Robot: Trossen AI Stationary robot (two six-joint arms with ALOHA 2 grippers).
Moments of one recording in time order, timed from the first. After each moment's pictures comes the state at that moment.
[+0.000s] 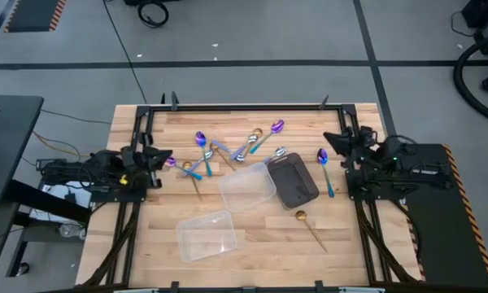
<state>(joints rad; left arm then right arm) -0.08 0.03 0.06 0.39 -0.30 0.27 -0.08 0.04 0.19 0.09 0.34 0.45</state>
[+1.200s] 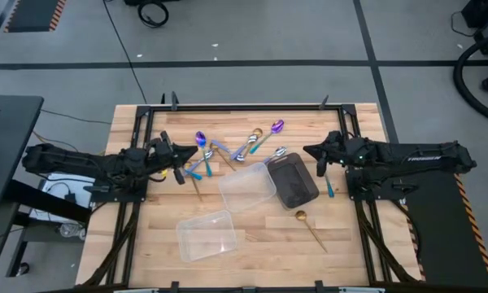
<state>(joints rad) -0.08 0.63 0.30 0.35 -0.51 -0.06 -0.01 0.56 0.44 -0.29 0.41 0.46</state>
